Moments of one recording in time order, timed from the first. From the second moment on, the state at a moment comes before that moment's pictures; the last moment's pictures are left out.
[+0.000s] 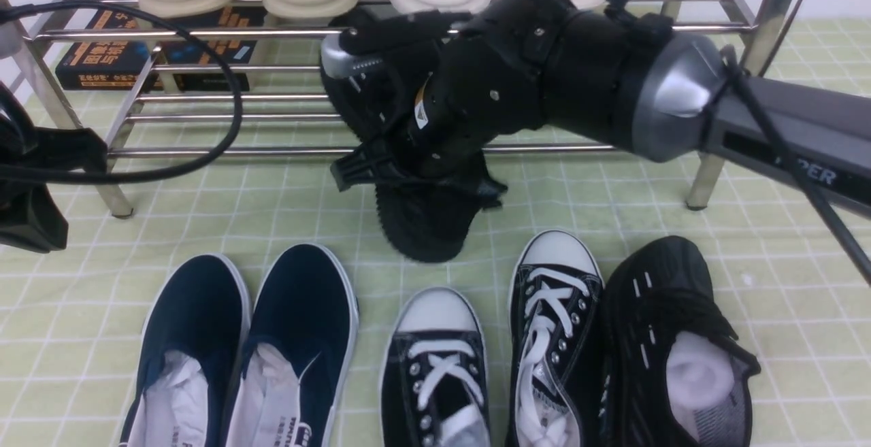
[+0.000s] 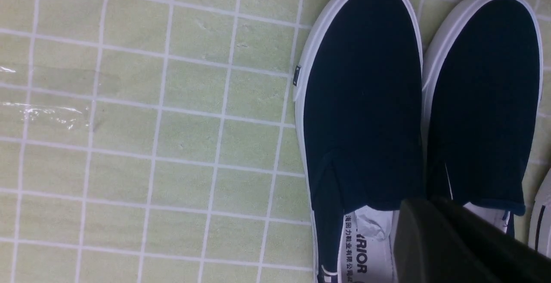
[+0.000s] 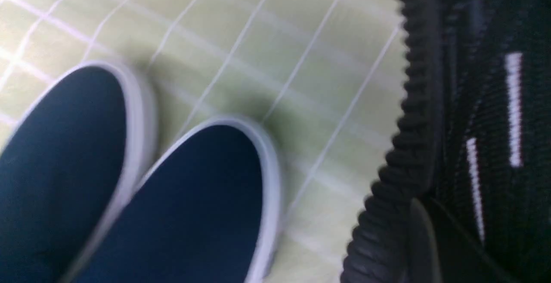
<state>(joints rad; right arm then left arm) 0.78 2.03 -1.82 -0.11 0.74 0.36 0.02 1.29 -1.23 -0.05 1.20 -0.11</state>
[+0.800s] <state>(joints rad) 0.78 1.84 -1.82 0.22 1.18 0.13 0.02 1.29 -1.23 -0.04 1.20 -0.11</state>
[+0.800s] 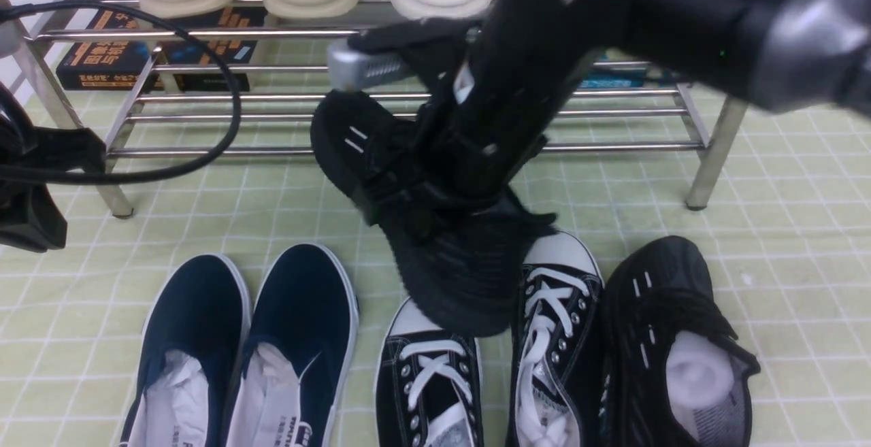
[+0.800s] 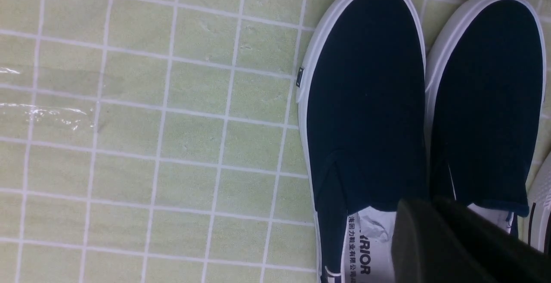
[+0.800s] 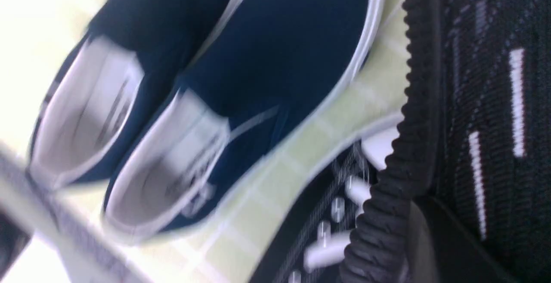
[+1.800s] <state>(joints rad) 0.78 1.06 -0.84 -0.35 1.22 0.95 0.02 1.29 -1.23 -0.04 1.20 -0.11</state>
